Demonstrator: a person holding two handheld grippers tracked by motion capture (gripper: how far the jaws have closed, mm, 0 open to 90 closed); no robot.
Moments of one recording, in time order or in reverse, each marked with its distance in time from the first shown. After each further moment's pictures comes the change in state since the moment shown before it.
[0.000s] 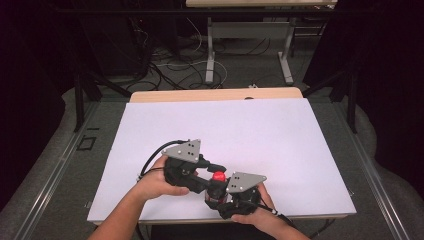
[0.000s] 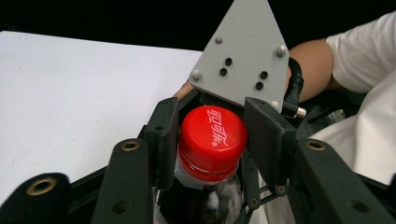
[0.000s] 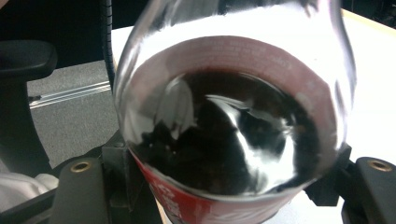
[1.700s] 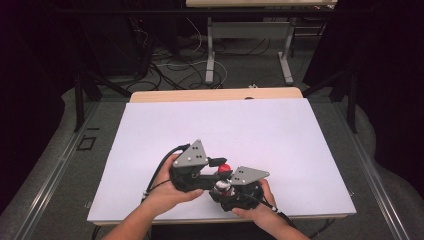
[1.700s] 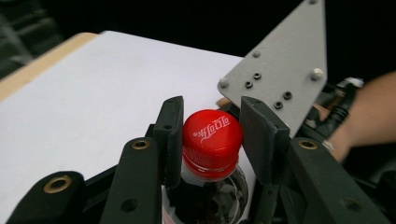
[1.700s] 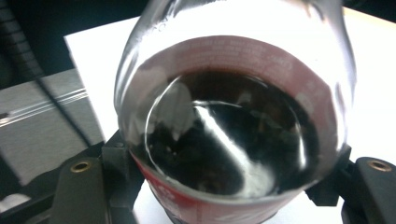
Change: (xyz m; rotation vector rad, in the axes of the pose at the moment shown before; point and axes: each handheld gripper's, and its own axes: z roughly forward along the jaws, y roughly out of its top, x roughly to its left) left arm -0.031 0.010 0.019 -0.026 0.416 -0.121; right arm -0.012 -0.003 -0.001 0.021 -0.119 0.083
